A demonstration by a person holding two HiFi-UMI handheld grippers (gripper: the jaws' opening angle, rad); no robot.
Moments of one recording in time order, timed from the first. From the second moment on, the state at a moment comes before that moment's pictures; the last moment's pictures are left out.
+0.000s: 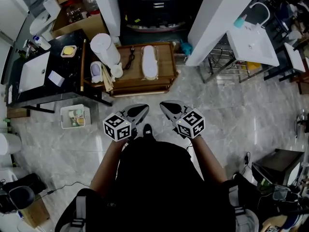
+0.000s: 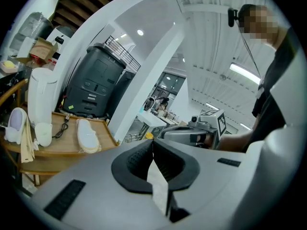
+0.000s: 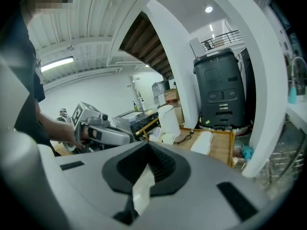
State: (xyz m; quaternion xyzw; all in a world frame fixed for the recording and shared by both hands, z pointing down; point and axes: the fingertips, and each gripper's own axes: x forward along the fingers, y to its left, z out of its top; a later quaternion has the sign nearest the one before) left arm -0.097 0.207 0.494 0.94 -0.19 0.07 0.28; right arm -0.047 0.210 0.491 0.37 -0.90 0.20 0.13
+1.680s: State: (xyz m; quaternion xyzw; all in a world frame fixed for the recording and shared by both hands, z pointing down) left arm -0.071 0.113 0.532 0.92 -0.17 0.12 0.34; right arm -0.028 0.105 0.538 0.35 -0.89 0.27 0.14
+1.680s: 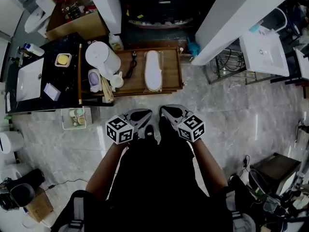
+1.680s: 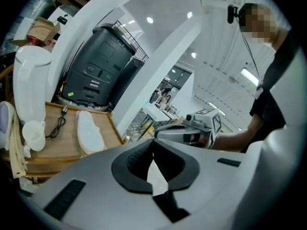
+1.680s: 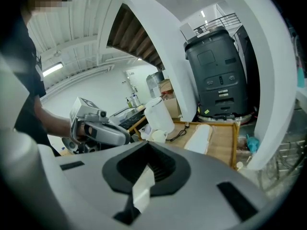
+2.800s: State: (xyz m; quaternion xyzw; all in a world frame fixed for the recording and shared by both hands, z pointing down) left arm -0.030 0.022 0.561 0.87 -0.27 0.11 0.39; right arm -0.001 0.015 0.574 0.23 -0.91 0.30 0.18
